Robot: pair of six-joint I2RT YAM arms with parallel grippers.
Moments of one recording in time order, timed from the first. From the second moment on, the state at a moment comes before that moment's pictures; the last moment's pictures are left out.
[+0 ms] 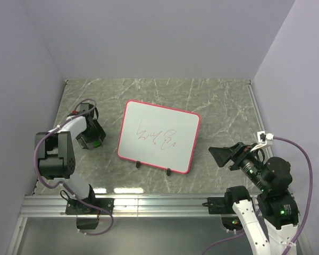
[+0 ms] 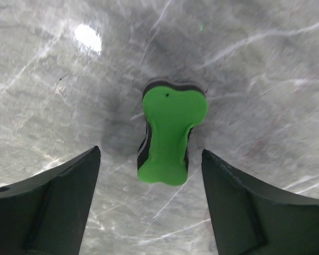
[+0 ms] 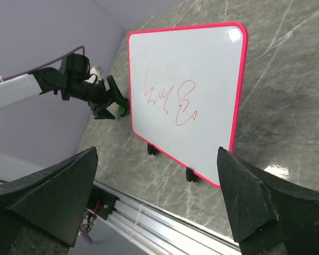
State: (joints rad) left arm 0.04 1.65 0.99 -0.64 -0.20 -0.58; right arm 0.16 0.24 0.86 -0.78 -0.36 0.64
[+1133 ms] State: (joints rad) left arm 0.03 1.32 1.07 -0.65 -0.08 -0.63; right arm 0.15 0.86 0.88 -0.54 -0.34 0.59
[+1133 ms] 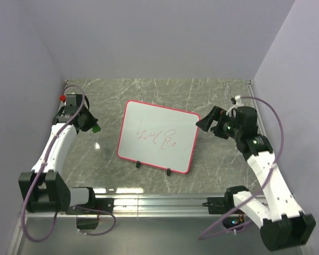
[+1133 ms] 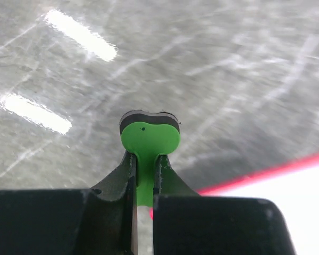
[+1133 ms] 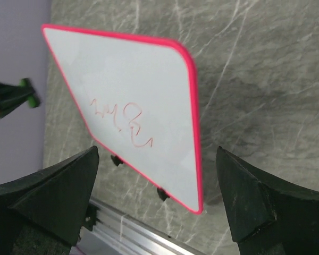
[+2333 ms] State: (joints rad) left arm -0.42 1.15 1.04 -0.76 -0.03 -0.75; right arm 0.16 1.31 0.78 0.20 -0.80 0.64
